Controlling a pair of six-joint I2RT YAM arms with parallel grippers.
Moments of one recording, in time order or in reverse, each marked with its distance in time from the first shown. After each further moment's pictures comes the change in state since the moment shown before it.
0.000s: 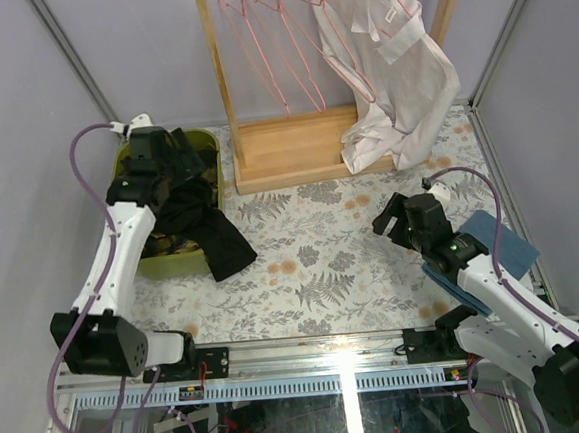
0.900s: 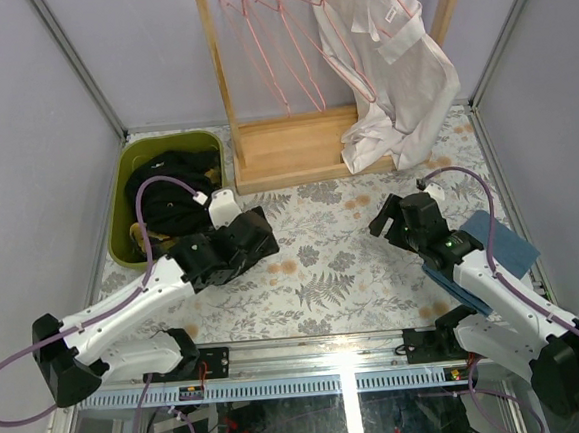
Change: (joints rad) left arm -0.869 -0.229 -0.295 -0.270 -0.401 -0.550; right arm 0.000 0.055 -0.002 0.023 -0.042 0.001
